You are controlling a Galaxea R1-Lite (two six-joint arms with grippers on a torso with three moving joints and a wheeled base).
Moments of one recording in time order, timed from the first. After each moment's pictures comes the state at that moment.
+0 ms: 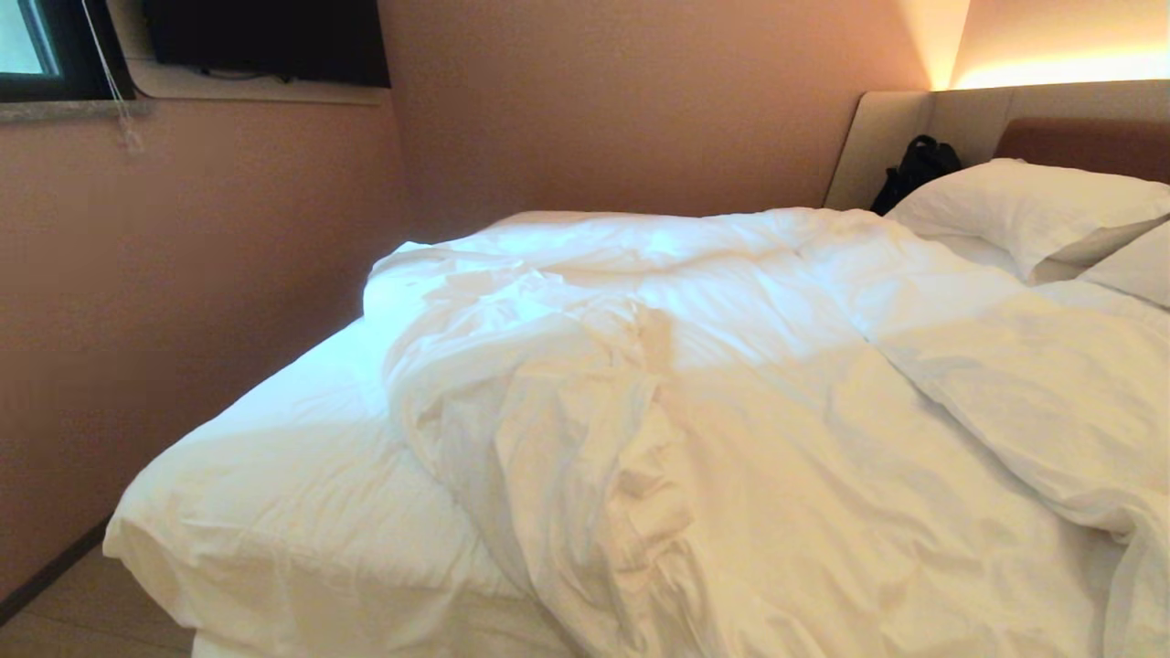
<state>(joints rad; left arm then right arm) 0.01 0.00 0.00 0.02 -0.01 0.00 -1.44 1.99 -1.80 1.32 0.68 -0.71</state>
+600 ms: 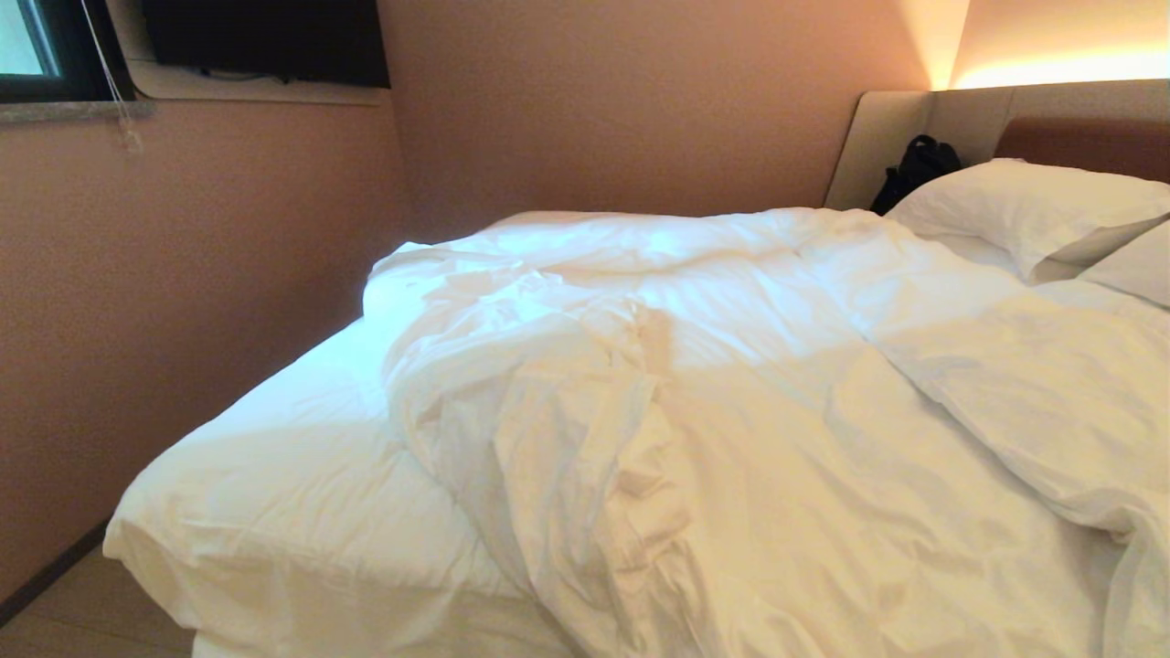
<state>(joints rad) 0.01 0.00 0.00 0.02 -0.01 0.00 -1.57 2.12 -1.75 1.21 0.63 -0.79</state>
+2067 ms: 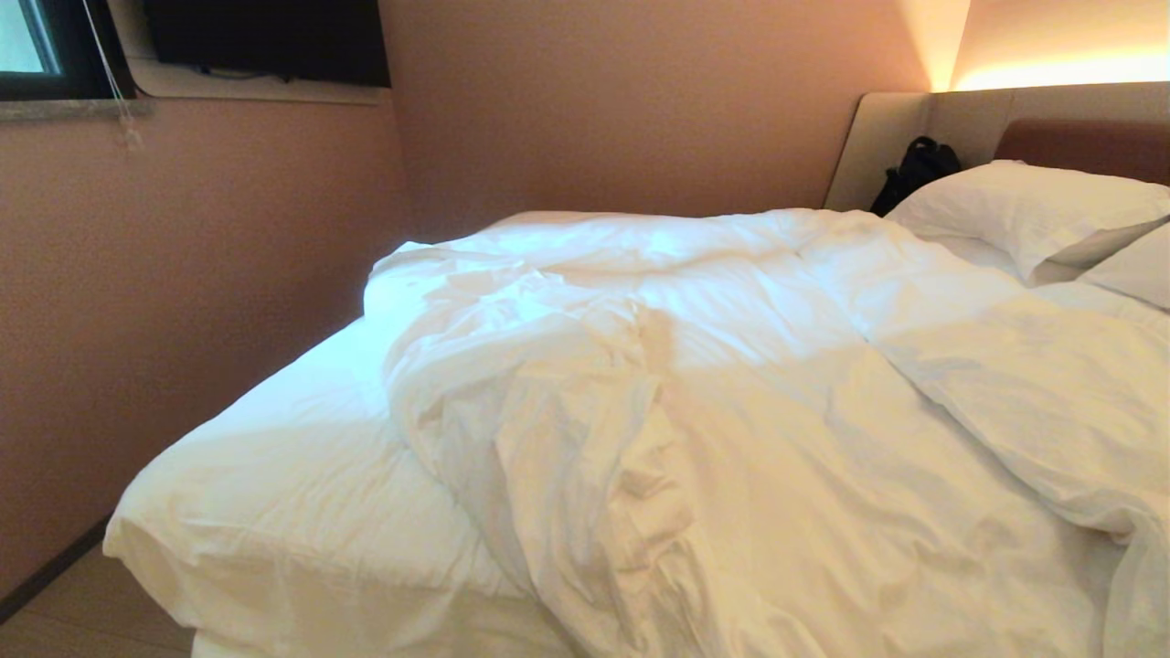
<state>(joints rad) 0.01 0.00 0.00 0.02 -0.01 0.00 -0.57 1.56 -1.65 1.52 0.81 -0.45</state>
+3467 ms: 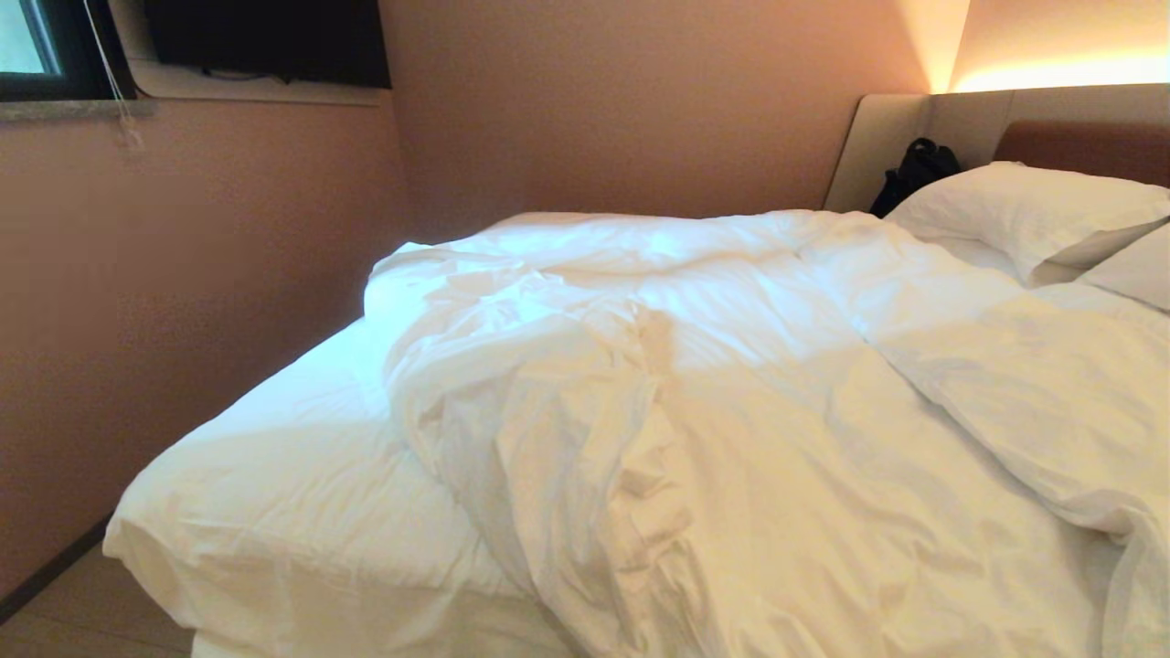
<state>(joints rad) 0.01 0.00 0.00 0.02 -0.01 0.00 -0.33 0.65 -0.90 1.30 0.60 -0.41</state>
